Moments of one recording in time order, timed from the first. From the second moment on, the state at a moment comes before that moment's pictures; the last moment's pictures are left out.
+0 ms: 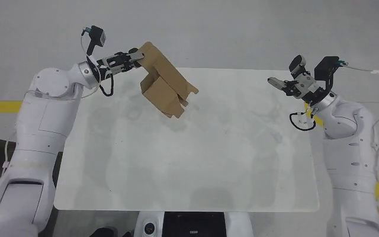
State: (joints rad) left arm 0.54 -1.00 -1.10 -1.04 -0.39 -0.37 -0.99; right arm -0.92 -1.13 1.60 -1.28 -0.90 -0.93 0.21
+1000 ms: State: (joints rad) left arm 0.46 -1.07 -0.94 -1.08 -0.44 -0.49 -1.26; right arm -0.85 -1.15 1.36 -1.13 -0.57 -1.01 0.45
